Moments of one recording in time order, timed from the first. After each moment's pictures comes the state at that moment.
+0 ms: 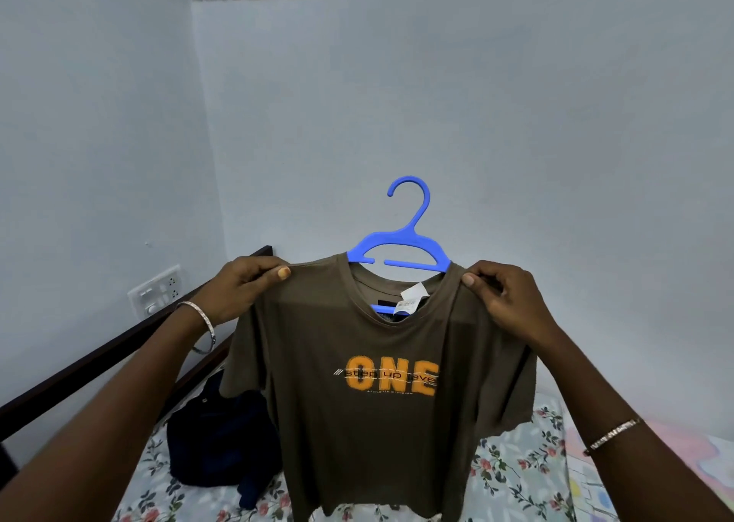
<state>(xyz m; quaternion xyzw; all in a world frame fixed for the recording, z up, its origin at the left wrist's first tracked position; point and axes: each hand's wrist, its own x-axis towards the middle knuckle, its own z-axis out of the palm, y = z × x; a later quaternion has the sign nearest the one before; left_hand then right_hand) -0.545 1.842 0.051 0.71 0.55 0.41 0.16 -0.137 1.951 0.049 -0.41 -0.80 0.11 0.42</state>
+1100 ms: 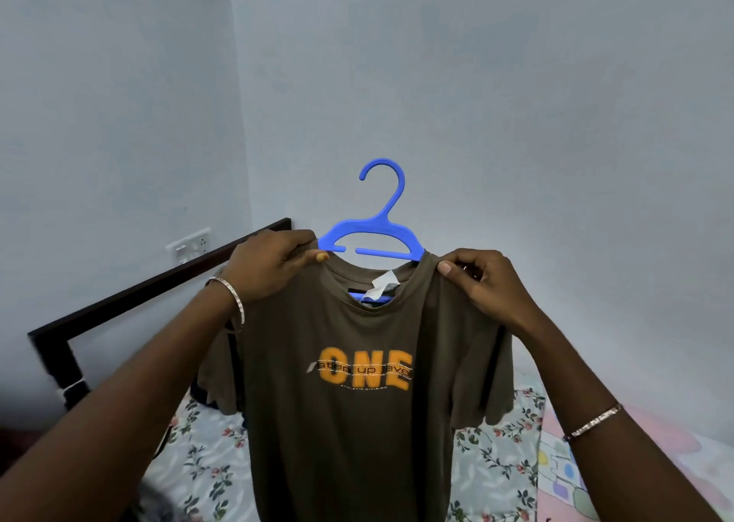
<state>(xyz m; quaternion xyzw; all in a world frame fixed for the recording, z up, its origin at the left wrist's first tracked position) -0.393 1.747 0.067 0.69 0.65 0.29 -0.13 -0.063 1.870 0.060 -0.30 -0.85 0.21 0.38</state>
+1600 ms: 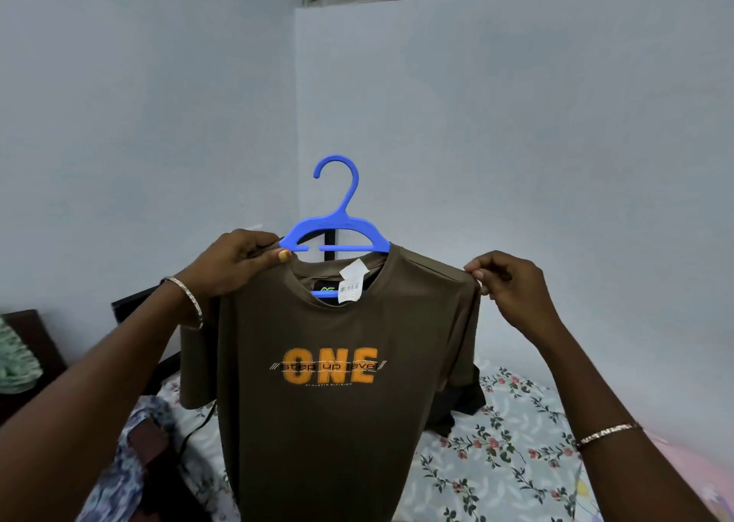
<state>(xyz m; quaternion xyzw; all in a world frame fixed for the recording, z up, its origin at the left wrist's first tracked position) -0.439 1.654 0.074 0.64 0.68 0.36 0.02 -0.073 1.871 0.047 -0.29 -0.80 0.29 0.43</state>
